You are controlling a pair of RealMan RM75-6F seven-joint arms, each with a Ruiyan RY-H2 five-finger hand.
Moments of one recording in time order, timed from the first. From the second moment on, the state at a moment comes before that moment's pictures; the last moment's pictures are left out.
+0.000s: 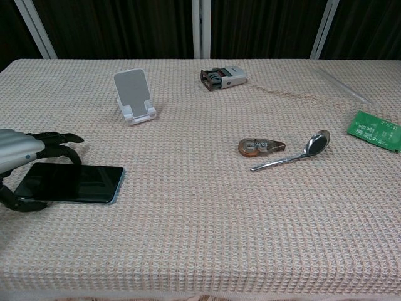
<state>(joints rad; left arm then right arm) -0.46 -1.44 0.03 -1.49 1.40 0.99 0.34 0.02 -1.07 0.16 -1.55 -1.45 1.61 0.06</state>
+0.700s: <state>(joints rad) -0.46 -1.42 0.03 -1.51 1.38 1.00 0.33 0.02 -1.07 0.15 -1.54 -1.45 1.59 0.05</state>
